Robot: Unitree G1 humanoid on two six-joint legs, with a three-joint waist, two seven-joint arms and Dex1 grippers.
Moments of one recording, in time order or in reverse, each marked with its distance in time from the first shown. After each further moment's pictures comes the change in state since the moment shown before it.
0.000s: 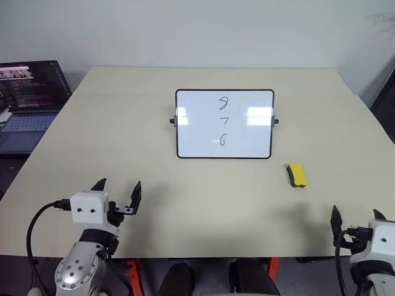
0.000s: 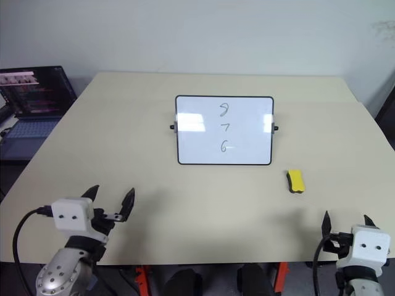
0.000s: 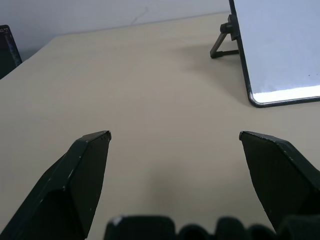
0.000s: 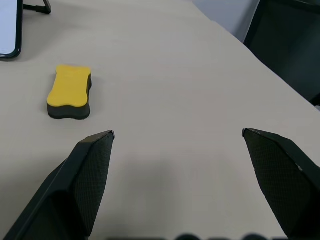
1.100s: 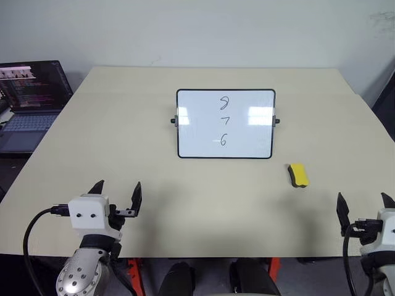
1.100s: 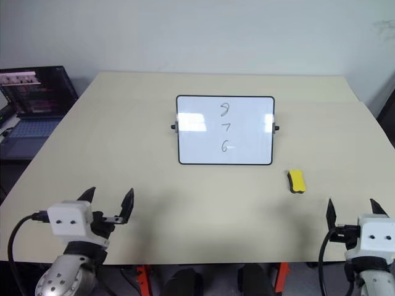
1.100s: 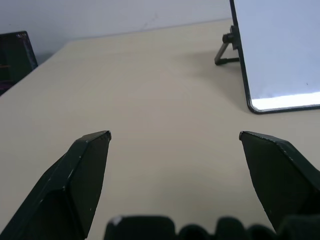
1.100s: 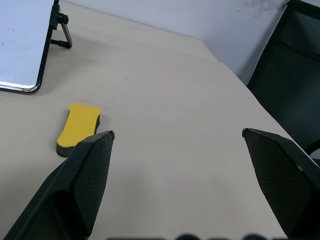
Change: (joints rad) left arm 0.105 -0.057 -0.032 -0.129 0.021 0.028 0.048; right arm 0.027 -0.091 -0.079 -0.140 0.049 0.036 0.036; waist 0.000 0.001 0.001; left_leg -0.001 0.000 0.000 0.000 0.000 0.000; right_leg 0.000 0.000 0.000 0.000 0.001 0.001
